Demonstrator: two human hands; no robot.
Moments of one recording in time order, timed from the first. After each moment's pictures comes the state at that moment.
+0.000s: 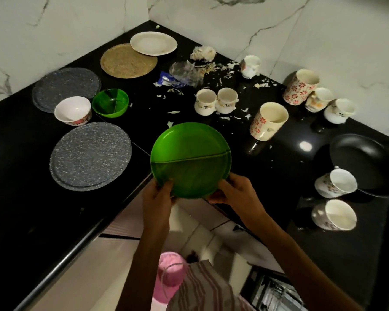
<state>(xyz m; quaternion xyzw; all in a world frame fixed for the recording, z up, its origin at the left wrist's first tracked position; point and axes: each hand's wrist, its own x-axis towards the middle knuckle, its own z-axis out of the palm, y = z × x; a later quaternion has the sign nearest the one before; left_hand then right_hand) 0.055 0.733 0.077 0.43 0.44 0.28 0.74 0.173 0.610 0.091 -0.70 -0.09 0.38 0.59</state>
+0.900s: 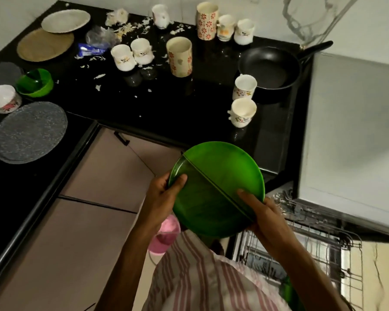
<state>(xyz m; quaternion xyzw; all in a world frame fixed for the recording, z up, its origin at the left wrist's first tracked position) -0.027 0.524 0.100 0.66 0.29 0.01 0.69 0.017 0.312 0.099 -0.60 0.17 0.34 0.70</state>
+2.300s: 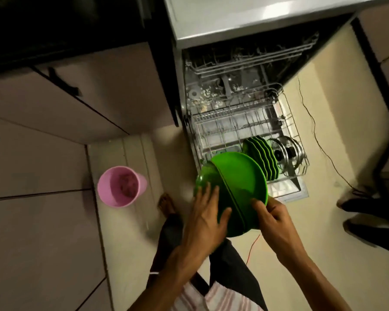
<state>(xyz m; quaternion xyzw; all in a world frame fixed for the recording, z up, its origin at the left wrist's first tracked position) -0.281 0.285 -0.049 0.88 -0.09 -0.31 0.36 -0.304 0.134 0.000 -0.70 0.37 0.16 0.59</state>
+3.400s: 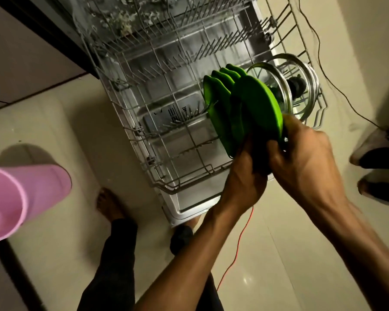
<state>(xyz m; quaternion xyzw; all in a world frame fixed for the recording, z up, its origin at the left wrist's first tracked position) -0.283 0.024 -0.397 0.63 -0.04 -0.37 0.68 -0.275 -0.062 -0.305 -0.93 0.28 0.11 0.21</state>
